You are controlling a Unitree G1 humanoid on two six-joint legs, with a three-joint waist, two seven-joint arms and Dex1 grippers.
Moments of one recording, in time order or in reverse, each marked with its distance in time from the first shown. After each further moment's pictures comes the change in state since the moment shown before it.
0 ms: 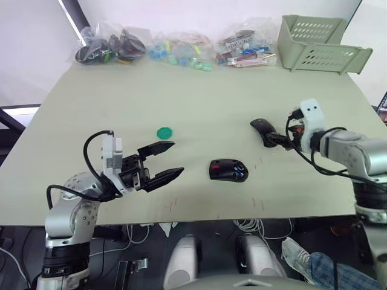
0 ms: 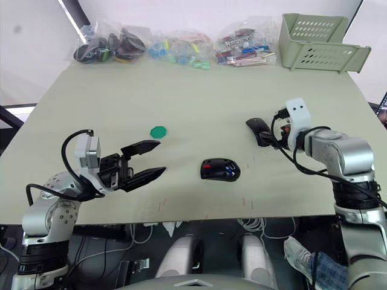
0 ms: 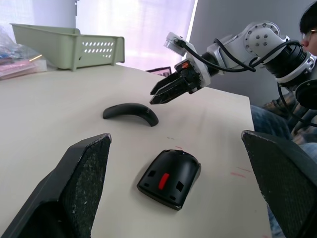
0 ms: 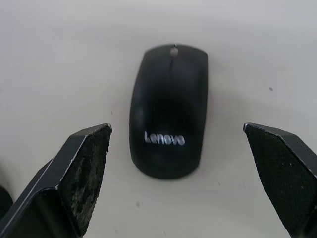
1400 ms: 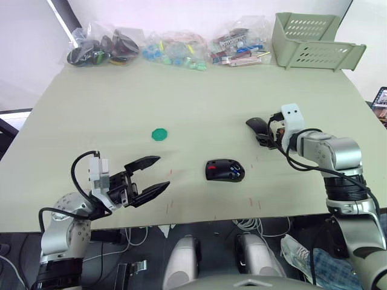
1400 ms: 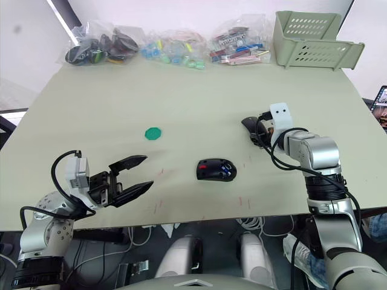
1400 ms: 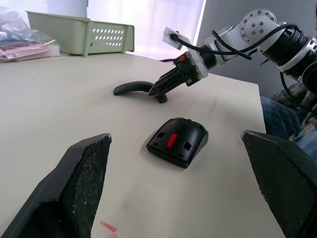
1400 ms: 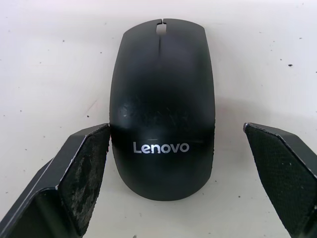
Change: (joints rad) left arm 0.131 0.021 0.010 0.178 -0.007 -0.246 -0.099; right arm -0.021 0.155 0.025 0.110 -0.142 -0.042 -0.061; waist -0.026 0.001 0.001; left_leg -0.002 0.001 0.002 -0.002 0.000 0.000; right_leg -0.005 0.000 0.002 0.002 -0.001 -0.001
